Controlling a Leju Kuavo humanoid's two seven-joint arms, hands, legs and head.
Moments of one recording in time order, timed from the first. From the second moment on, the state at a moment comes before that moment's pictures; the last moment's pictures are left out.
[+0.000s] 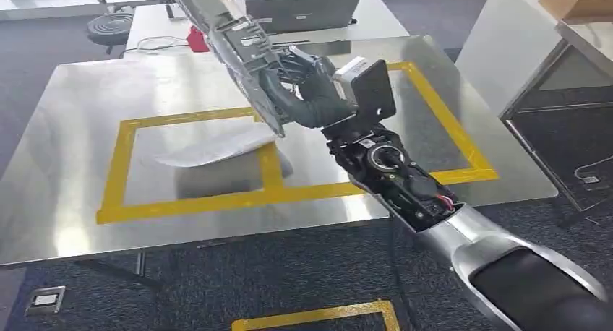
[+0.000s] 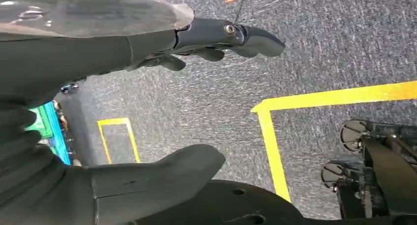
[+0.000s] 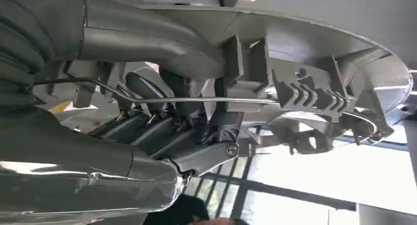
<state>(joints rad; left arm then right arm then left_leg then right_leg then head) -0.12 0.14 -1.24 -0.19 1.17 0.31 0.06 -0.87 0.17 0.69 -1.07 -0.34 -0.11 -0.45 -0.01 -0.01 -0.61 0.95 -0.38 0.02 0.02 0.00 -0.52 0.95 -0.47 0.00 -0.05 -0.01</state>
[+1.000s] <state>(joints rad) -0.12 0.13 -1.24 -0.19 1.16 0.30 0.06 -0.96 0.23 0.98 -0.56 0.74 -0.52 0.17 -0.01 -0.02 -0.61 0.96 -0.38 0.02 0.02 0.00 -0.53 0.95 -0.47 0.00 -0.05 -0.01</state>
